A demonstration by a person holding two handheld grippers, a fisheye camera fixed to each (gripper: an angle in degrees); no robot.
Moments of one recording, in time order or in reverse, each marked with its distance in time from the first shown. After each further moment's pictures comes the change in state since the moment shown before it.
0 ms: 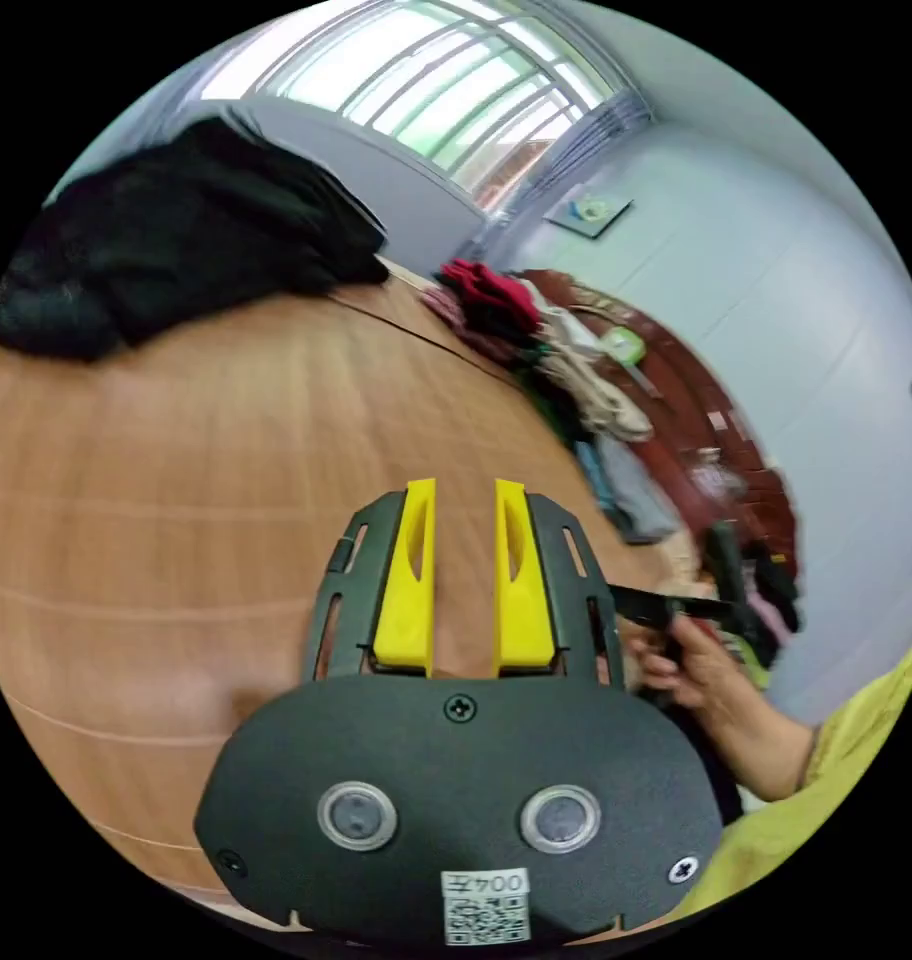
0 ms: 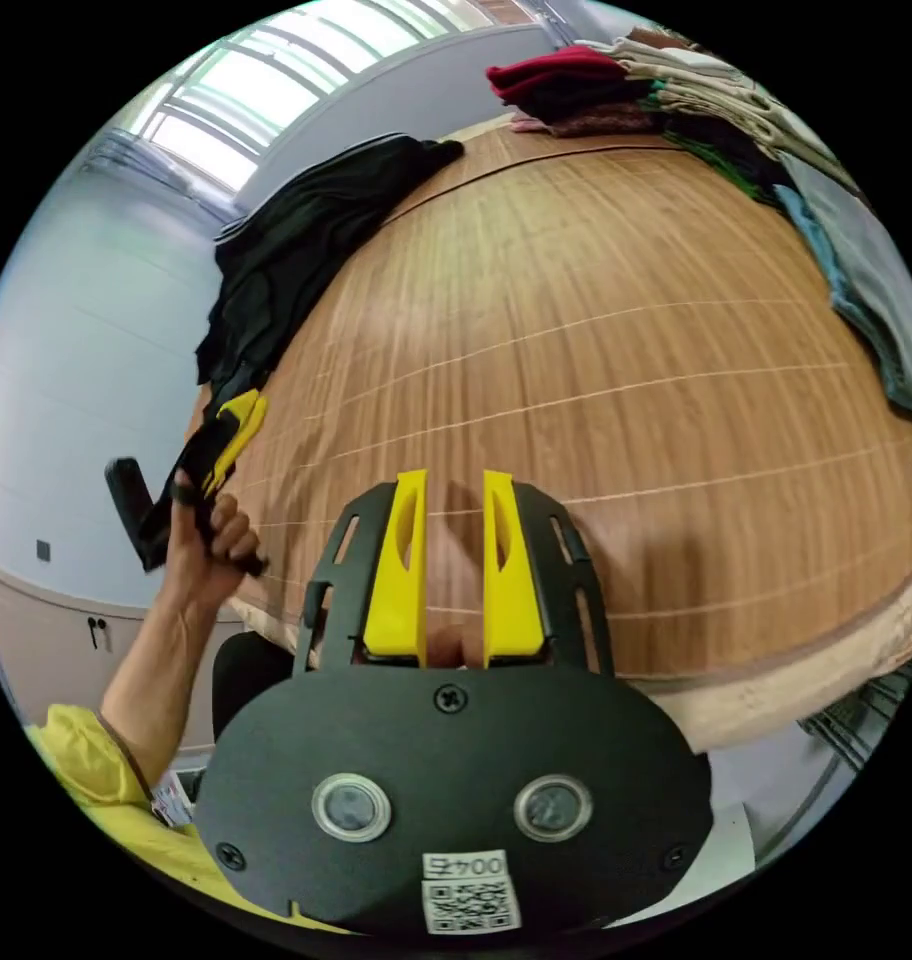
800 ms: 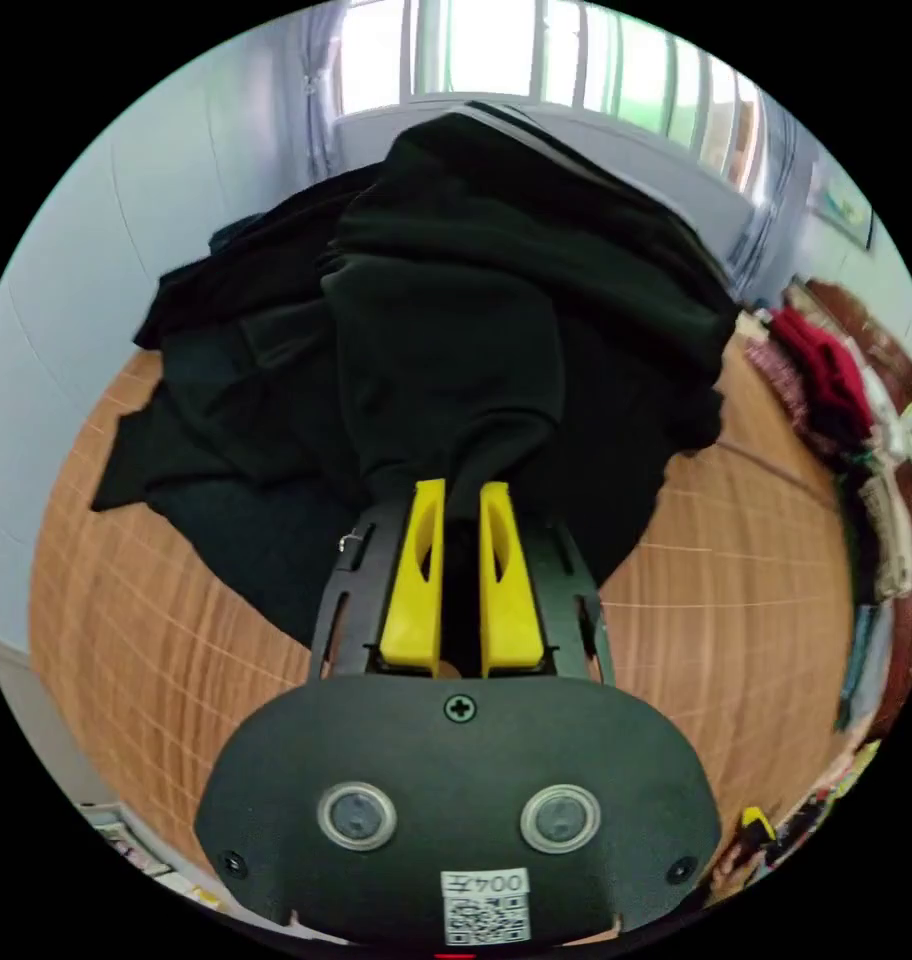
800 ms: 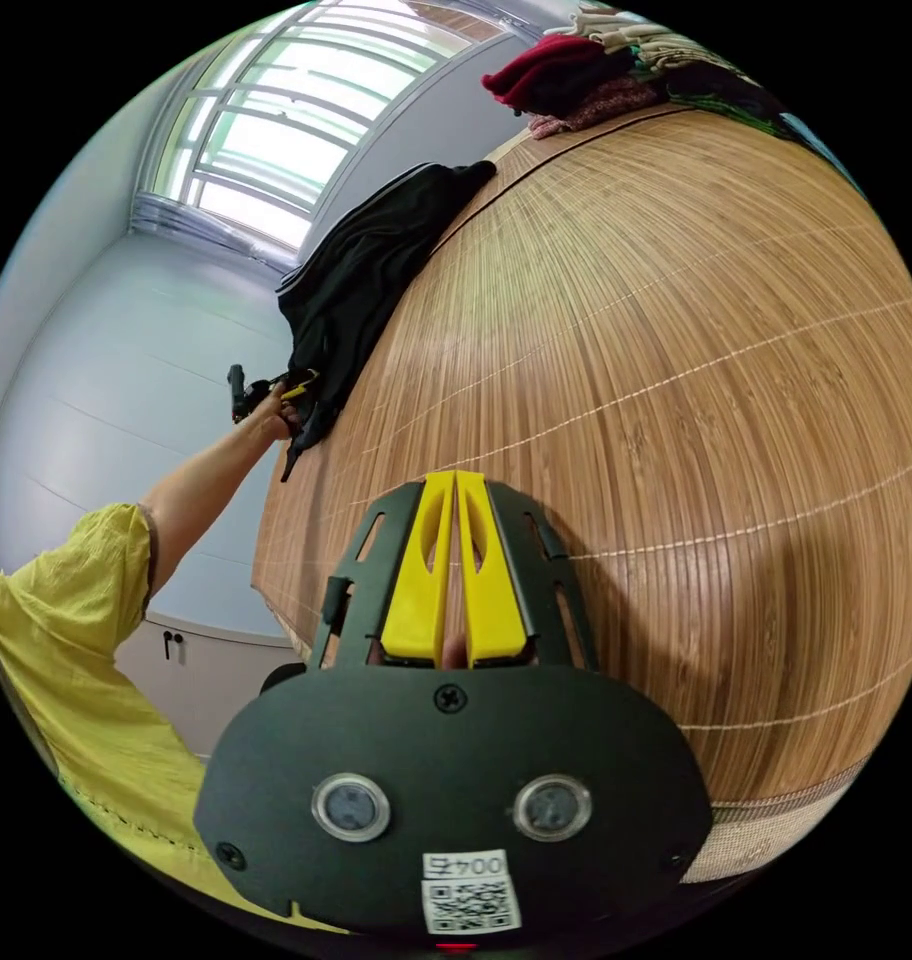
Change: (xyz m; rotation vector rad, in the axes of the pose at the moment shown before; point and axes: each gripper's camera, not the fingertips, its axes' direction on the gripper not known) left arm -0.155 -0.194 -0.008 -0.141 -0.474 -0.262; right arm 0.091 0.017 0.047 0.107 -0.285 0.054
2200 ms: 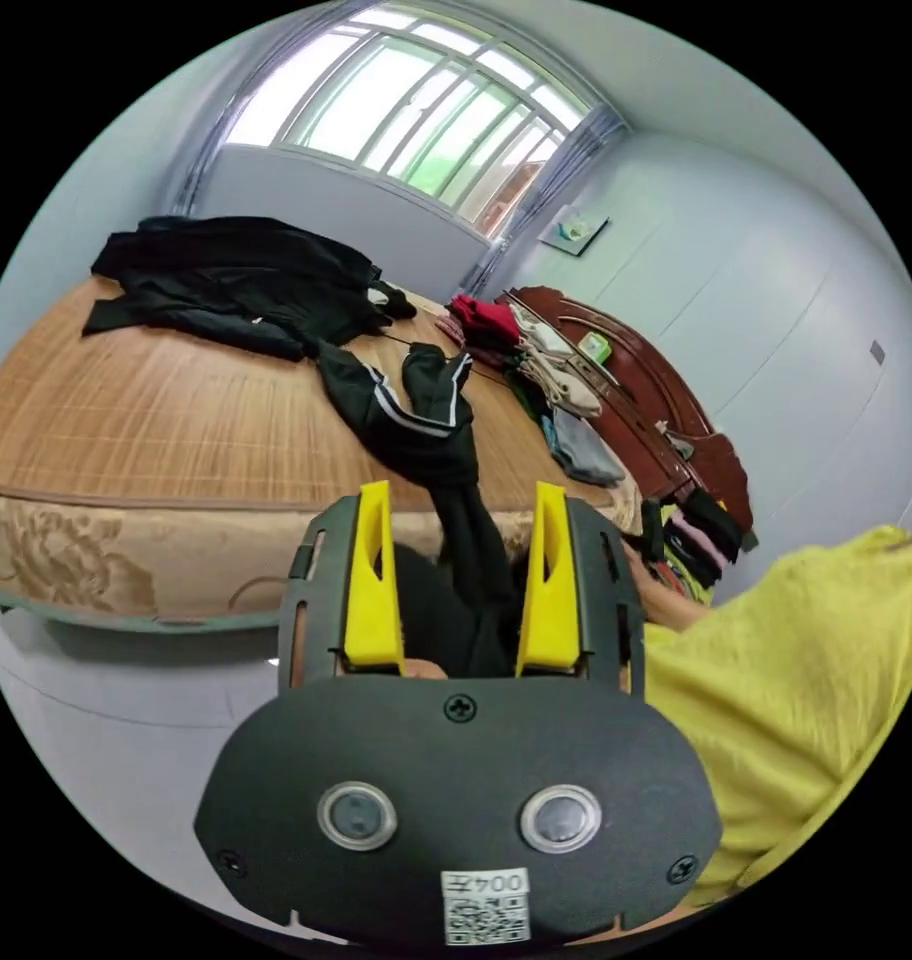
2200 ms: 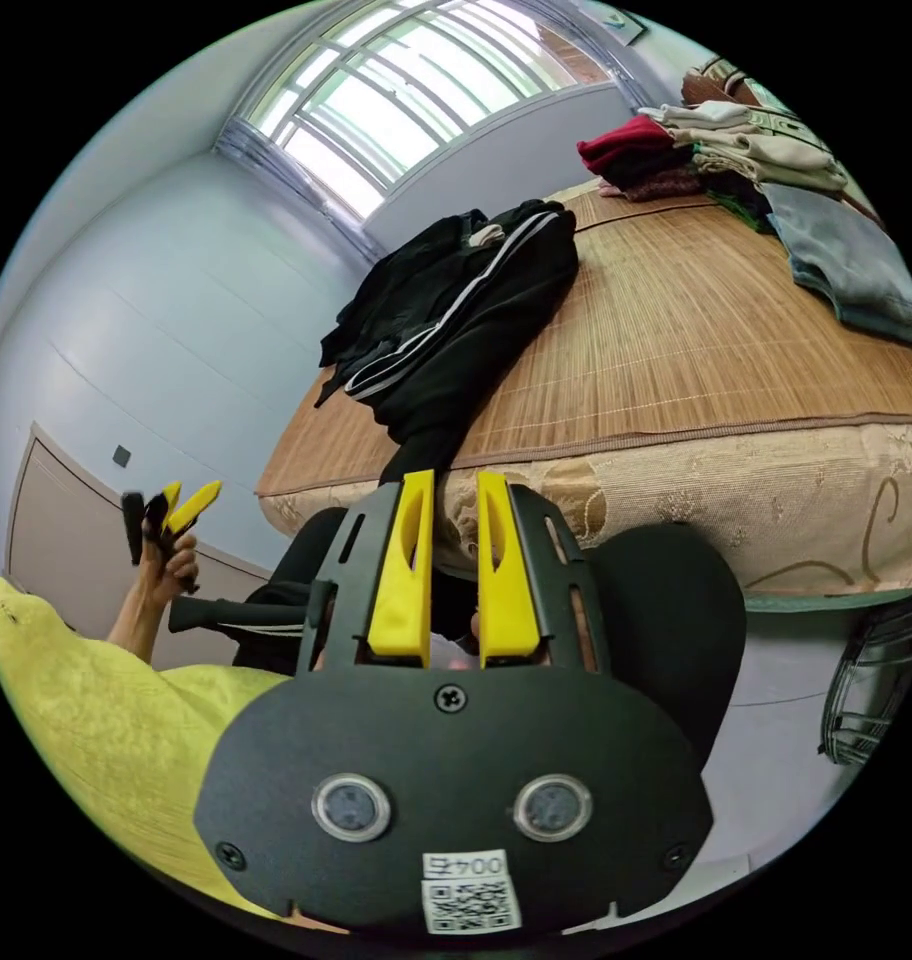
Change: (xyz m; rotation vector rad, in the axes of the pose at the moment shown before) left arm -0.110 0.410 -0.365 0.093 0.643 0.190; right arm -0.032 0.206 -0.113 0.024 0.069 -0.248
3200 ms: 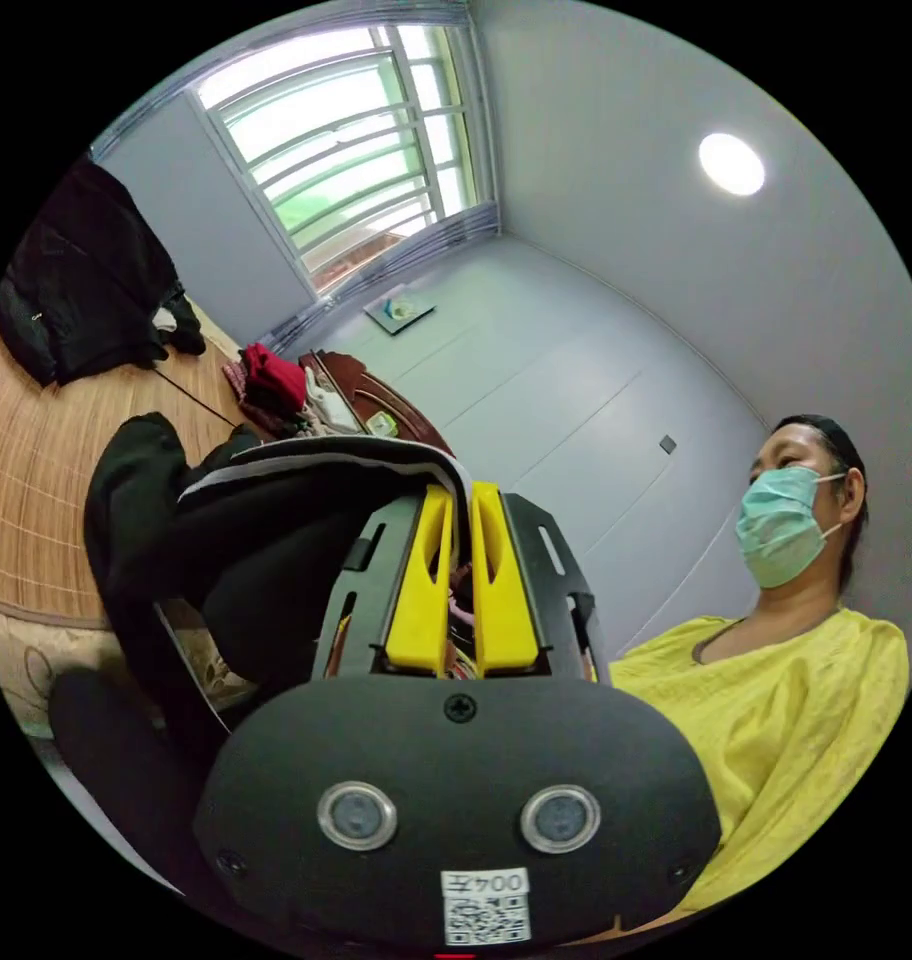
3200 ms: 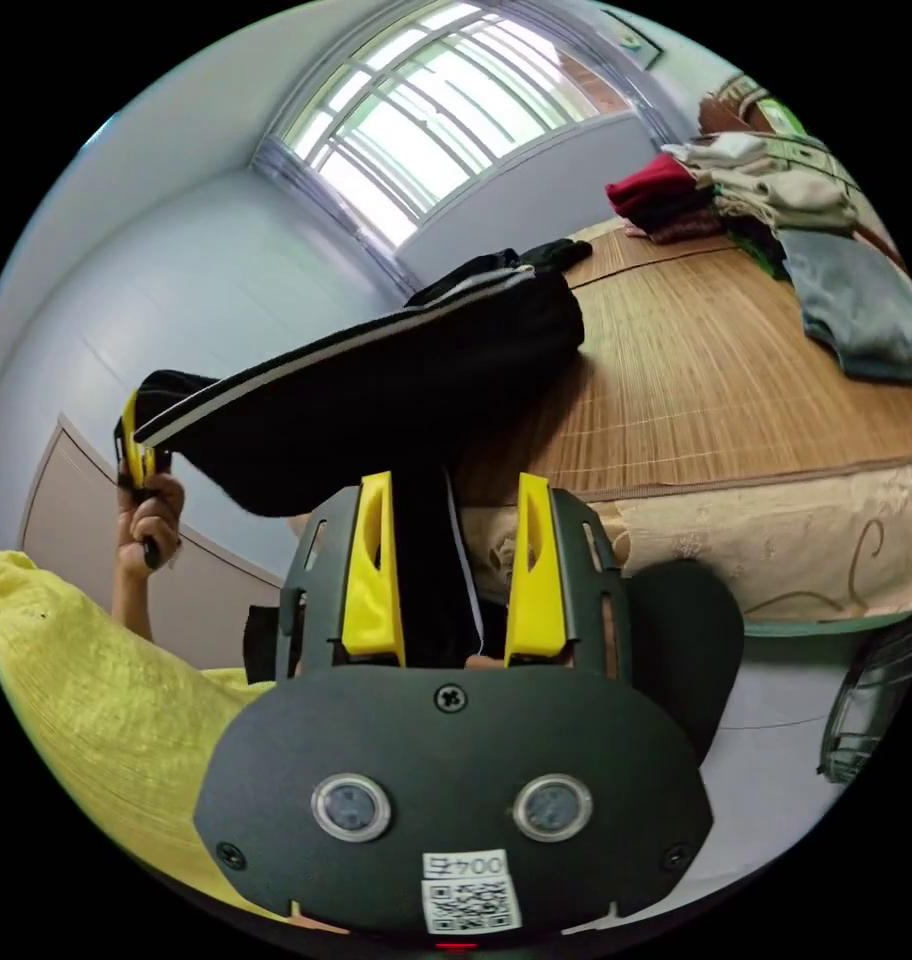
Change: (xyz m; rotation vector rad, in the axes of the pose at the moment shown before) left arm 0.071 0.011 -0.072 0.246 0.692 -0.004; right arm -0.083 0.013 0.021 0.055 -0.047 -0.052
